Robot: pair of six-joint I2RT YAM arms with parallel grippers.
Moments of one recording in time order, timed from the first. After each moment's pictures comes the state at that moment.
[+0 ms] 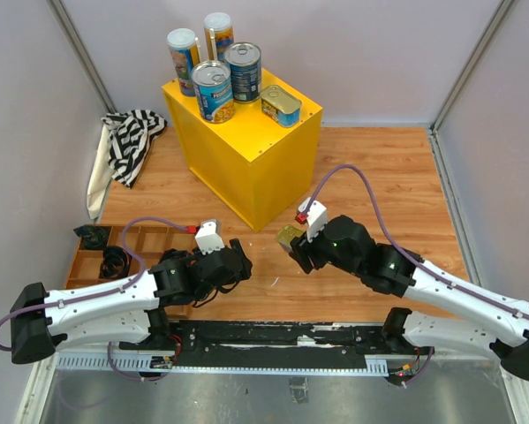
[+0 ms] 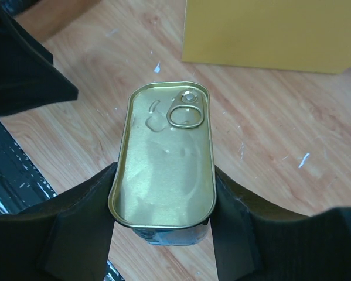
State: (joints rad) left arm -1.15 0.92 0.59 -0.51 -0.62 -1.15; right arm 1.04 0.93 0.79 -0.38 0.19 0.08
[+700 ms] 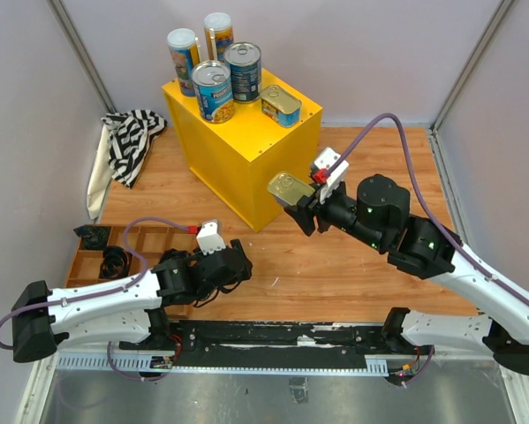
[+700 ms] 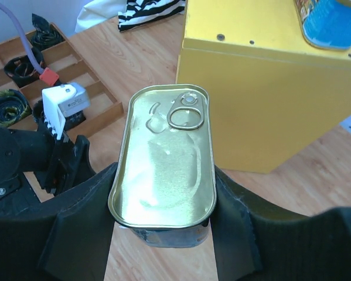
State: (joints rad) left arm -1.15 0.94 0.59 -0.51 -0.62 -1.16; right arm 1.04 0.99 1.29 -0.51 0.20 -0.04
